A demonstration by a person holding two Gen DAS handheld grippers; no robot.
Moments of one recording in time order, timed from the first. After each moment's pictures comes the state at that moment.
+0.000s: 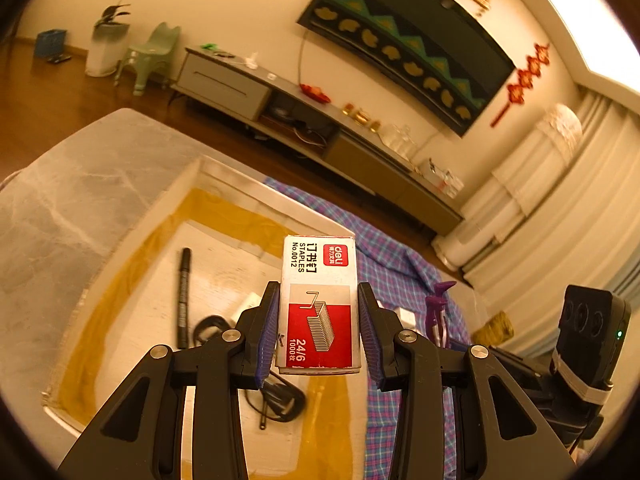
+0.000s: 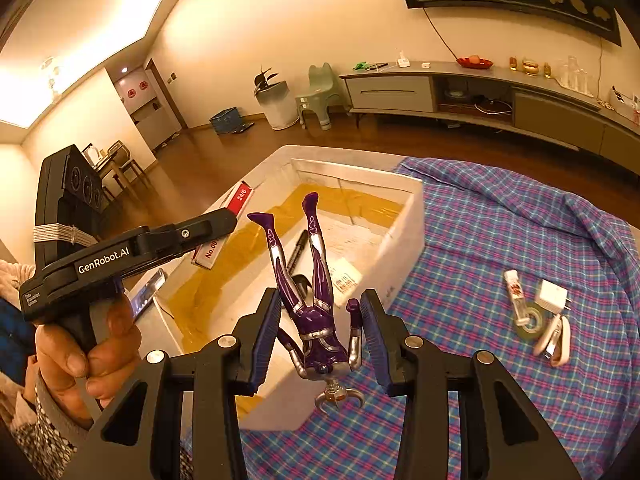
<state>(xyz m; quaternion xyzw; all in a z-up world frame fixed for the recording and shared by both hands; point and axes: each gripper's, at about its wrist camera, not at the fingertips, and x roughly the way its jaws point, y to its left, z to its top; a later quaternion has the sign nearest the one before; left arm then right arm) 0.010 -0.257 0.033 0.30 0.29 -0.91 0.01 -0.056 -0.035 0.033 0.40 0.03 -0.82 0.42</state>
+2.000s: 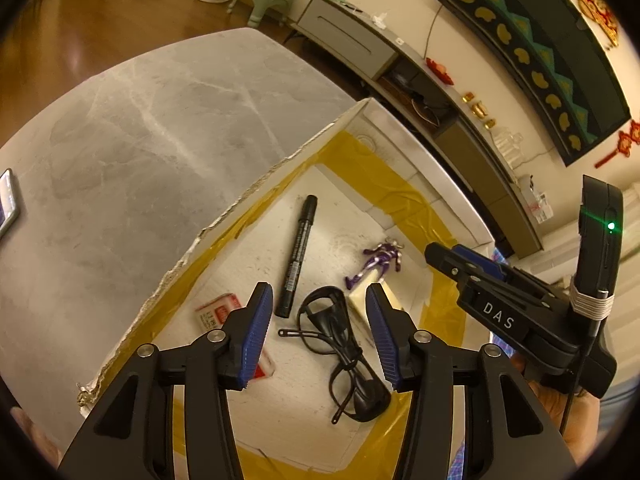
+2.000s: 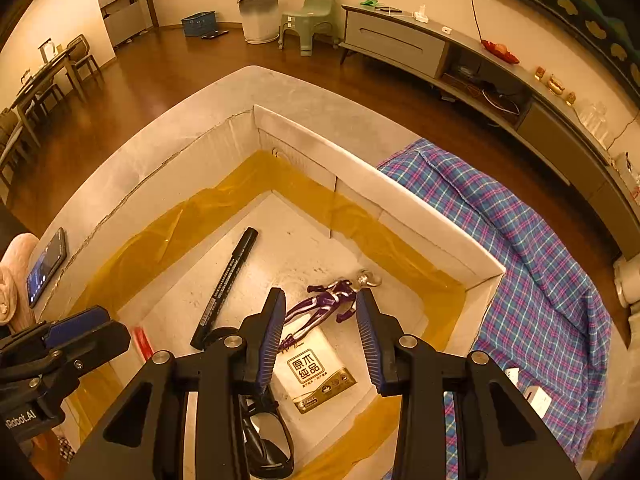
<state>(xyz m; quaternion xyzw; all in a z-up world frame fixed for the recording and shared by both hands) 0.007 -0.310 -0.036 0.41 0.37 -0.82 0.17 -0.148 -0.193 -0.023 0.47 0.22 -0.78 0.34</state>
